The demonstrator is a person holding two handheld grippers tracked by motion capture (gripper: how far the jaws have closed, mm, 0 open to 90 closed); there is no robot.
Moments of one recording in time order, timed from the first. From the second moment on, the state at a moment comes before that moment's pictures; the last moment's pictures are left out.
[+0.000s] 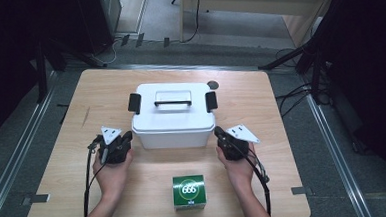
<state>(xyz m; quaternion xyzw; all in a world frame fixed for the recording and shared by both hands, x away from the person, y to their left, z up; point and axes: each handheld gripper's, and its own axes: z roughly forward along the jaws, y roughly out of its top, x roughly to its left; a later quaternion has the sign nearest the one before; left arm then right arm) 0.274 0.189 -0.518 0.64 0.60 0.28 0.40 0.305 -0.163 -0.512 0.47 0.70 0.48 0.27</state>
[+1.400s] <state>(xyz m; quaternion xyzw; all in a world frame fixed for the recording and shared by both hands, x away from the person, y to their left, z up) 0.165 0.090 -0.533 0.74 0.49 0.18 0.42 0.180 -0.140 -0.531 0.45 0.74 0.47 0.19</state>
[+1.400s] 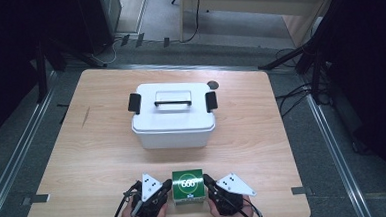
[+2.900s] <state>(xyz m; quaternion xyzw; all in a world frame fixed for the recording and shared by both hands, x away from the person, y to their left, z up) 0.192 0.307 -0.548 0.61 0.62 0.36 0.34 0.275 -0.232 -0.463 0.41 0.75 0.44 0.27</state>
